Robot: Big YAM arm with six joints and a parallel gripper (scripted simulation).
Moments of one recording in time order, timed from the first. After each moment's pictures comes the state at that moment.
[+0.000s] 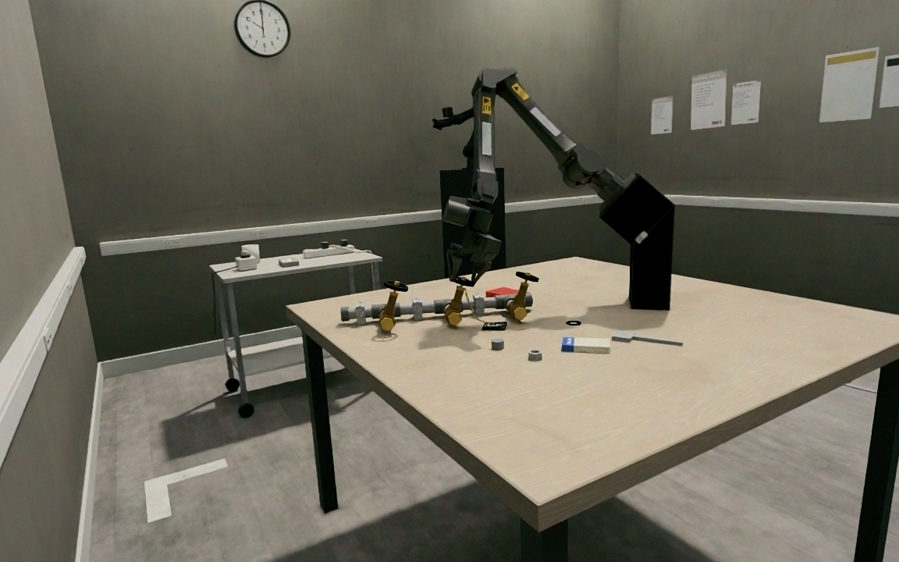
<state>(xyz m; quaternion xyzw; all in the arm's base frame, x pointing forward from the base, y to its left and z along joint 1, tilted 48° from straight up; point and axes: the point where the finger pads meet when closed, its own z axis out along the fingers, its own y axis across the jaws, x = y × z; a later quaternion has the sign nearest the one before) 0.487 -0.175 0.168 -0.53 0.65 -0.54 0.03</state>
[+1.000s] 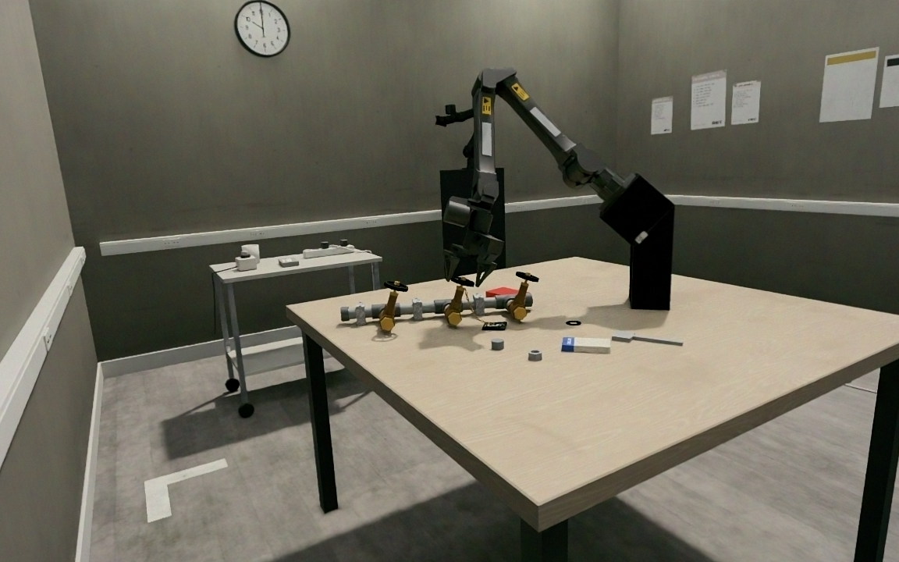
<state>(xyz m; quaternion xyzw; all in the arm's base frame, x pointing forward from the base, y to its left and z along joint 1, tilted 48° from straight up) 0.488 -0.173 0.165 -0.55 0.64 -0.54 0.03</state>
